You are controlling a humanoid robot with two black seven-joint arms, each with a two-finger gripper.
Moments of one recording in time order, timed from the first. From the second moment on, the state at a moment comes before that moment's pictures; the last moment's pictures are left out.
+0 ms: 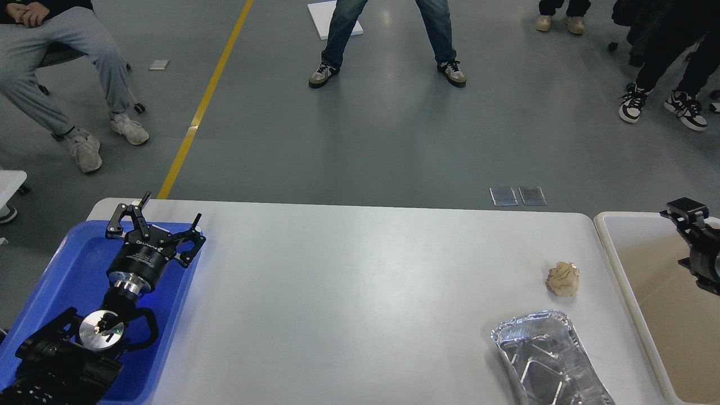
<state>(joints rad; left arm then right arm) -0.51 0.28 -1.02 -0.34 -0.22 -0.79 -0.19 1.09 -0.97 -0.30 1.11 -0.10 -0.25 0.01</state>
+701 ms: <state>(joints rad) -0.51 0.28 -1.02 -0.34 -0.22 -0.79 -0.19 1.70 -0.88 -0.89 1.50 -0.32 -0.06 0.01</state>
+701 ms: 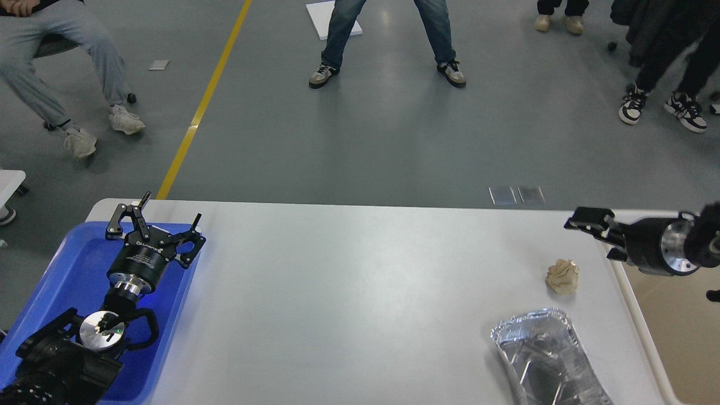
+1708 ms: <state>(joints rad) -0.51 0.28 -1.02 -0.34 -0.22 -0.79 -0.19 2.32 -0.37 -1.24 1.41 -0.14 0.69 0.00</state>
